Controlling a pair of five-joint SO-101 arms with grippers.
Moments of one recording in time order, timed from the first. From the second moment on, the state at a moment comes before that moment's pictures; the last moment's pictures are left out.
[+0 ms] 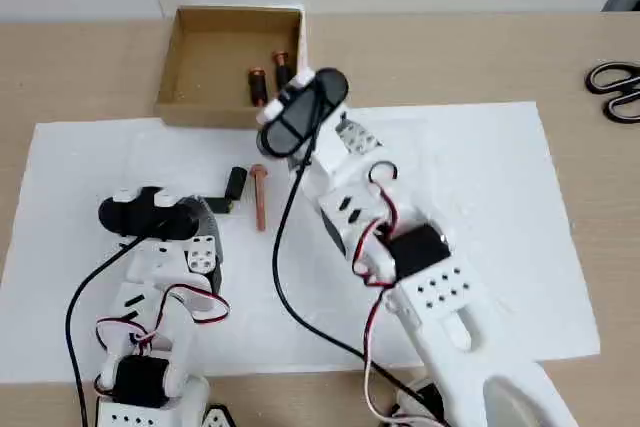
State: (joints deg) left arm 2.5 -102.6 90.1 45.7 6.6; right arm -30.4 -36.3 39.6 28.7 16.7
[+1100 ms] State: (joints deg) left arm 2.5 -102.6 96.5 45.7 7.0; right arm -30.4 22.6 -16.5 28.8 -0.9
